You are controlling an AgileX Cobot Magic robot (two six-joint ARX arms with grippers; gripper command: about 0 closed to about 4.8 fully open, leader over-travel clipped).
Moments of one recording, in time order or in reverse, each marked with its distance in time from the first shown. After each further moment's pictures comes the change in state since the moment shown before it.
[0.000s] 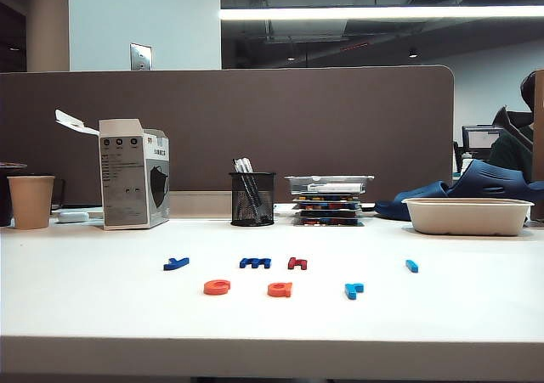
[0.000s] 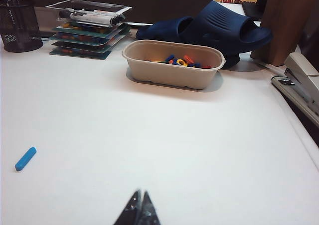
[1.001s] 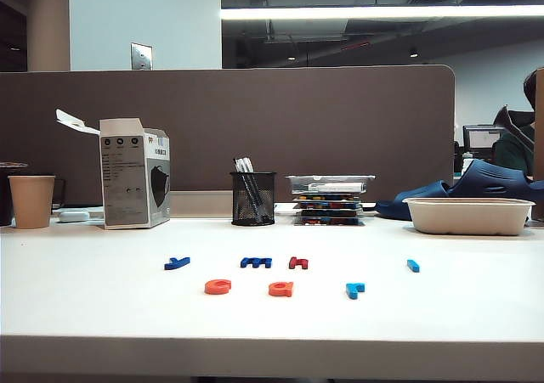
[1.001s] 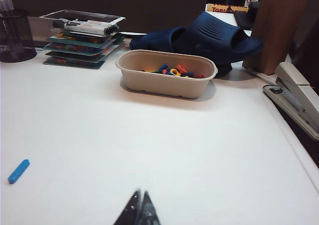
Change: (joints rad) left arm -0.003 0.604 0.818 -0.383 0.020 0.100; right arm -0.001 0.012 0.000 0.040 0.019 0.000
